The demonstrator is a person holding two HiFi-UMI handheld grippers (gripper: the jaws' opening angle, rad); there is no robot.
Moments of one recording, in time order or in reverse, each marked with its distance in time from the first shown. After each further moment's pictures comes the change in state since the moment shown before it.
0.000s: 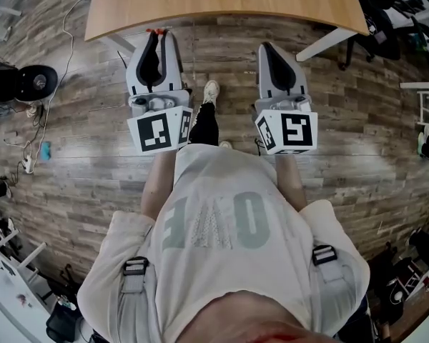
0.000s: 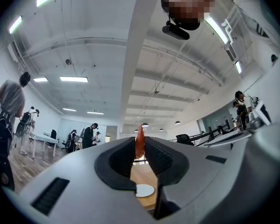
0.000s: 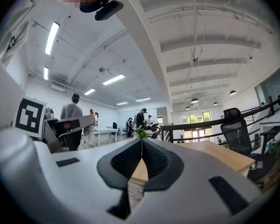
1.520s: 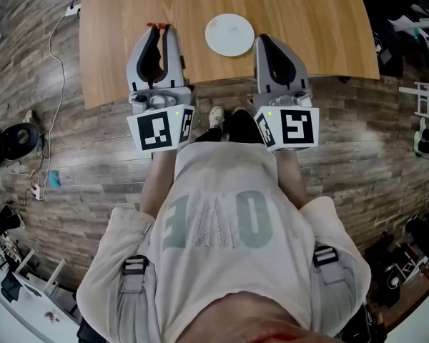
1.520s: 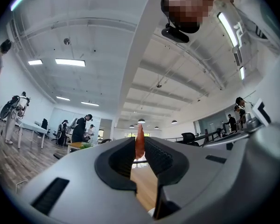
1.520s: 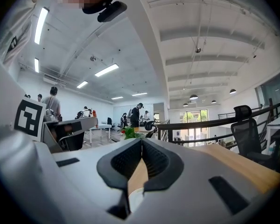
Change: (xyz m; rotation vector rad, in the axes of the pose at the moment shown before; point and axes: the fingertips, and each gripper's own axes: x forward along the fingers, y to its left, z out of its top) left arm 0.240 0.100 -0.072 -0.076 0.043 -0.070; right arm 0.256 -0.056 0.008 -0.026 0.060 -0.036
